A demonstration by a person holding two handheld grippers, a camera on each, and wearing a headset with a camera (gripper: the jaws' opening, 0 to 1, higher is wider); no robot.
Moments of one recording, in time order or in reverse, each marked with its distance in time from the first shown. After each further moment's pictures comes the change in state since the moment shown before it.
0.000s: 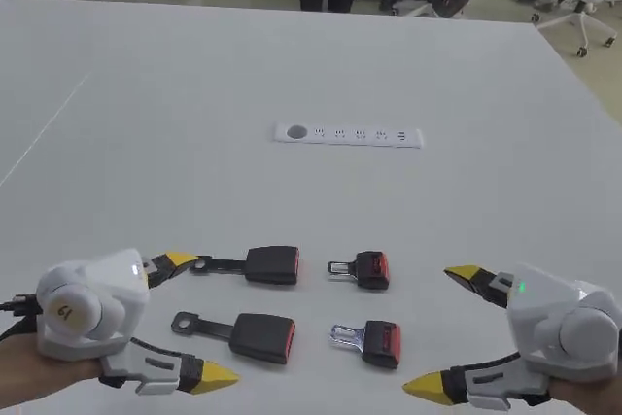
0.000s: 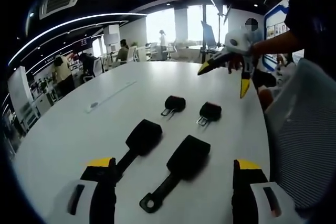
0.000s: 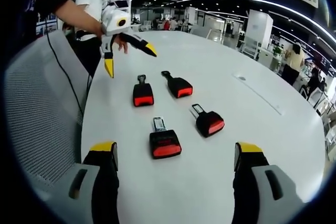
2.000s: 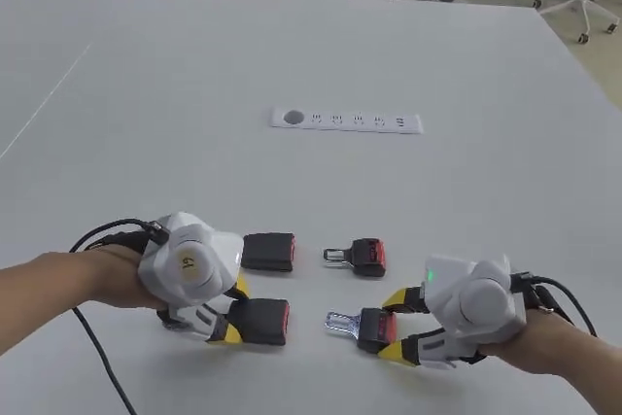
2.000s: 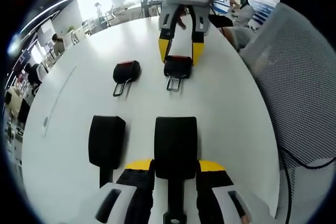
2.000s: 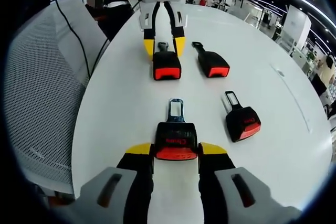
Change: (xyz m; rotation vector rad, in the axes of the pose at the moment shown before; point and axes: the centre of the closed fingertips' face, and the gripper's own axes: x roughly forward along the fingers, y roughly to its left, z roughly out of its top) left arm 0.055 -0.010 -0.037 0.319 0.397 -0.320; right arm 0.055 0.015 -0.033 -0.175 0.214 0.214
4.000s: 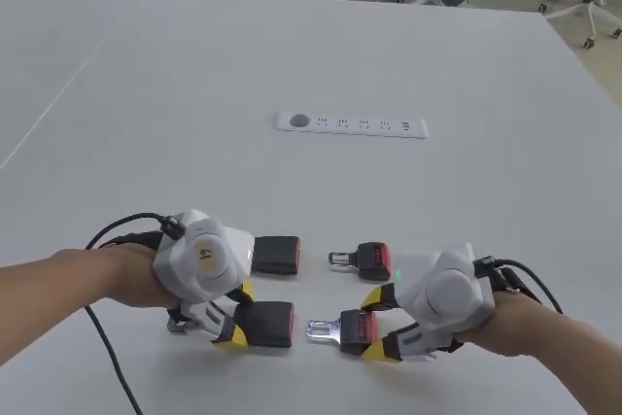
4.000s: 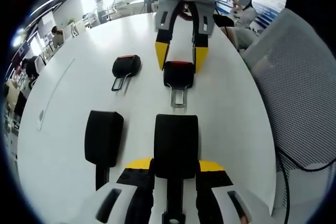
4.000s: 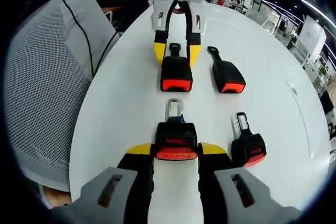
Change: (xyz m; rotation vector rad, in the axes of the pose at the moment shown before) left arm 0.004 -0.002 -0.002 -0.040 0.025 -0.037; right arm 0.019 0.001 0.025 -0.111 0.038 0.079
